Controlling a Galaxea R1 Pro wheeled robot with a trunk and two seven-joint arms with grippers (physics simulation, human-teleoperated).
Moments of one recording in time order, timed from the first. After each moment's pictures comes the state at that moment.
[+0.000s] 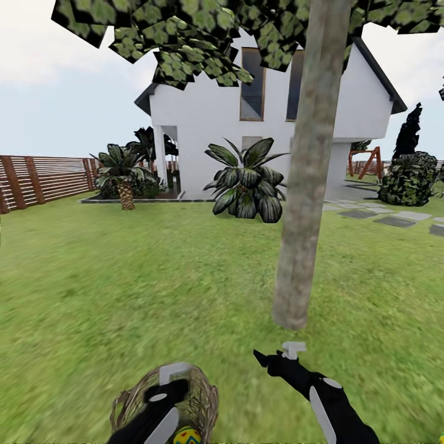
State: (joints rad) left arm -0.41 -0.02 -0.61 -0.73 0.72 0.16 0.59; right arm -0.35 0.05 -0.14 -0.87 -0.08 0.23 0.49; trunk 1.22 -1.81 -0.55
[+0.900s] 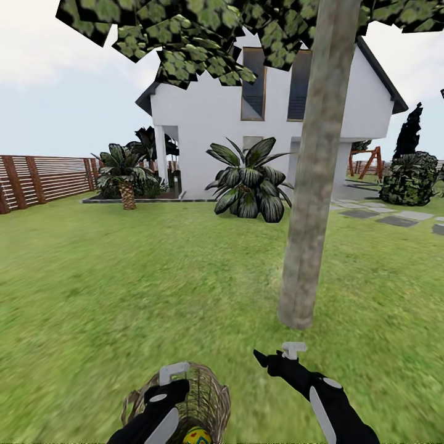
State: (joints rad) left arm -0.41 -0.02 -0.61 -0.73 0.72 0.16 0.59; right arm -0.35 0.05 -0.14 -0.87 -0.08 0.23 0.49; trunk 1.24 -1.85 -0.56
